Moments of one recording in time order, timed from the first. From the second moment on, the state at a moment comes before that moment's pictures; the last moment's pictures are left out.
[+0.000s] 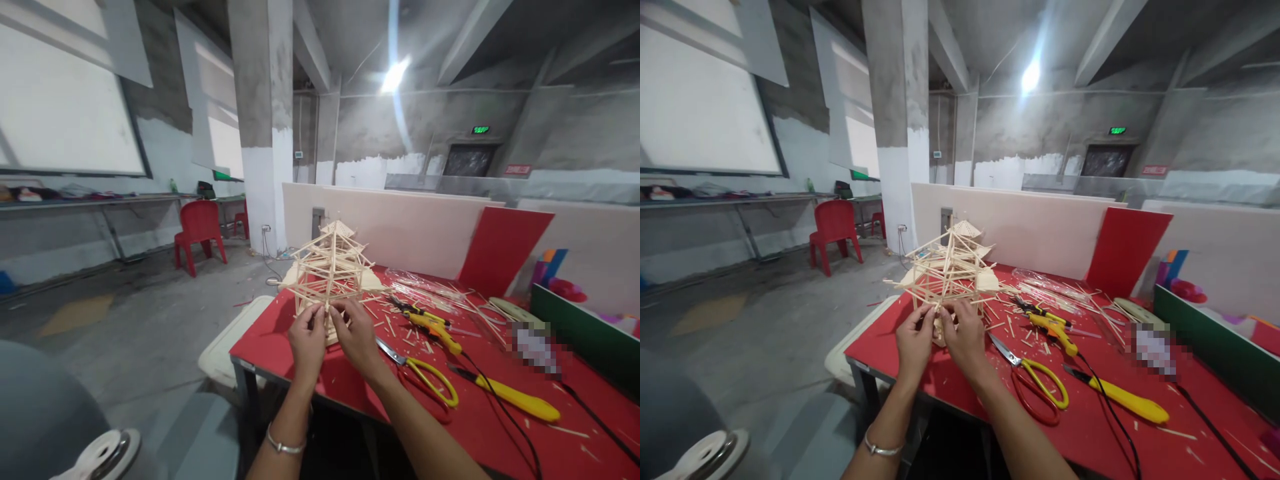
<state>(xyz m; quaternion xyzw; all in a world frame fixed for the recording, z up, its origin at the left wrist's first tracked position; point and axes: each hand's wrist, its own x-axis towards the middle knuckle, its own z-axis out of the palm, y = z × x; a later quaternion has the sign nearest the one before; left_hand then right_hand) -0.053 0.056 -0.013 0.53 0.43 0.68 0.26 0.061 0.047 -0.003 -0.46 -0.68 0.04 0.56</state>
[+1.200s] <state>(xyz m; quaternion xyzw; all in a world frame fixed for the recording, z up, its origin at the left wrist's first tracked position) -0.050 0.057 -0.016 0.53 0.41 0.69 0.26 0.061 0.048 -0.005 -0.46 -0.69 0.04 0.55</state>
